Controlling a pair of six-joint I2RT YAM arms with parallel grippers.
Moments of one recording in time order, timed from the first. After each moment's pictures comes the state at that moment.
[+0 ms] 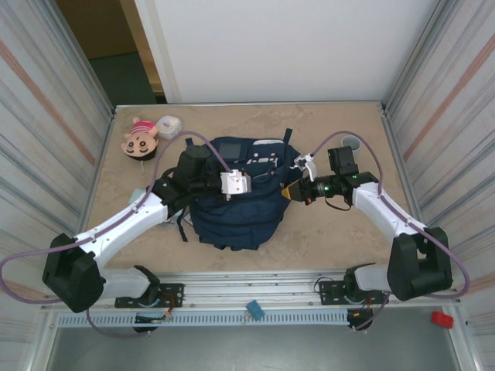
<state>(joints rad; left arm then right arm) -0.65 1.27 0.95 -0.19 0.46 0.88 0.24 1.29 0.85 -0.47 -0.94 -0.10</state>
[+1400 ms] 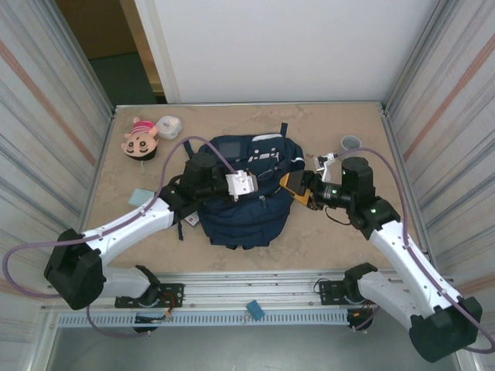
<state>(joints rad) -0.71 1.29 0.87 0.01 0.36 0.76 0.37 0.90 0.74 -0.30 -0.70 1.04</state>
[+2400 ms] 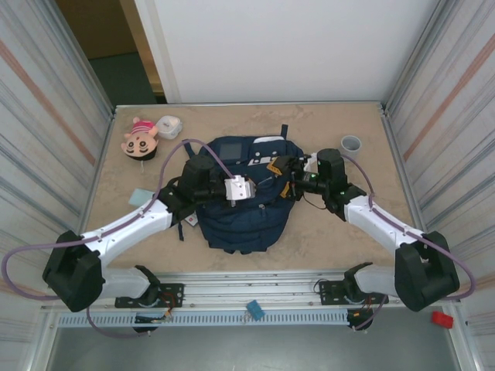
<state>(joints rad) -0.70 1.27 0.84 -0.03 0.48 0.77 0.42 1.26 0.71 0.14 -0.64 1.51</state>
